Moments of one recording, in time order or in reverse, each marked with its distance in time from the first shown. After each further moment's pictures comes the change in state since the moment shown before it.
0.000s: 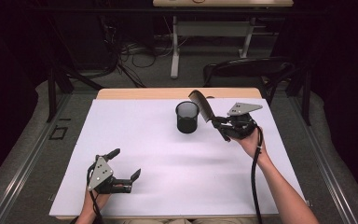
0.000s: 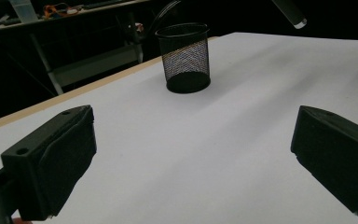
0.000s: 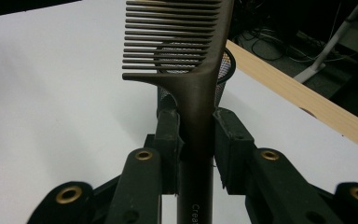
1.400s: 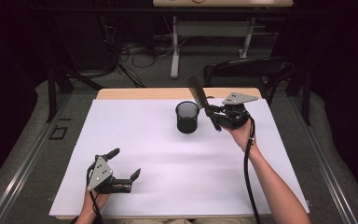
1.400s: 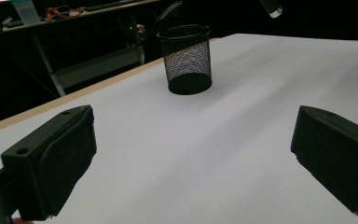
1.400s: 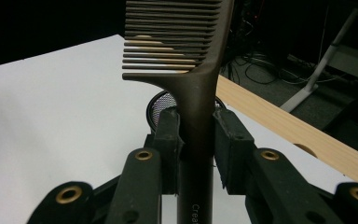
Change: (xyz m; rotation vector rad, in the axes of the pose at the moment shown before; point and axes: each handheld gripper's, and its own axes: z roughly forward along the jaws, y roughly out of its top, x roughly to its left) left arm 0.000 0.000 0.000 -0.005 0.004 0.005; right arm -0.003 0.027 0.016 -0.111 -0.025 0.048
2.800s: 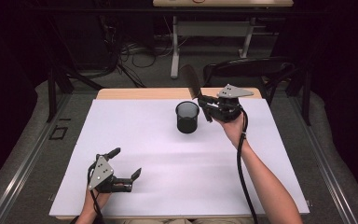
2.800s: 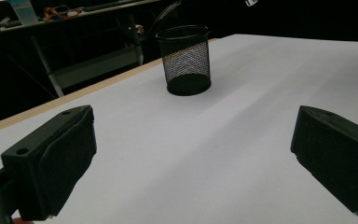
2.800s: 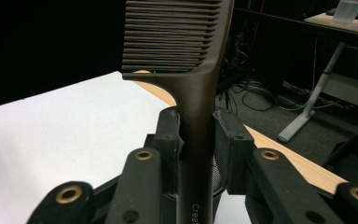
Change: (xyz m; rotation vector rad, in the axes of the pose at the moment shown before) left arm 0.000 0.000 0.003 -0.001 -0.008 -0.003; right arm 0.006 0.022 0.016 -0.123 -0.011 0.015
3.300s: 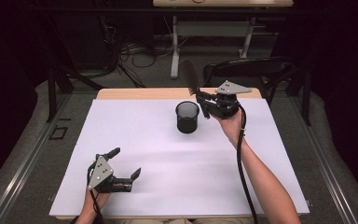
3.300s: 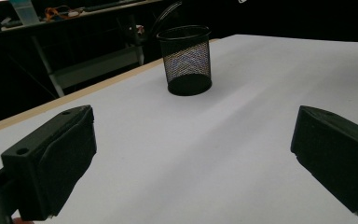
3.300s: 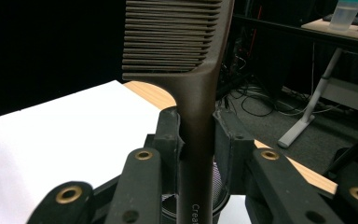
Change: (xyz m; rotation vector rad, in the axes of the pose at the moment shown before) left arm 0.001 0.000 -0.001 -0.001 0.005 -0.001; right arm -0.003 0.006 0.009 -0.027 -0.008 0.008
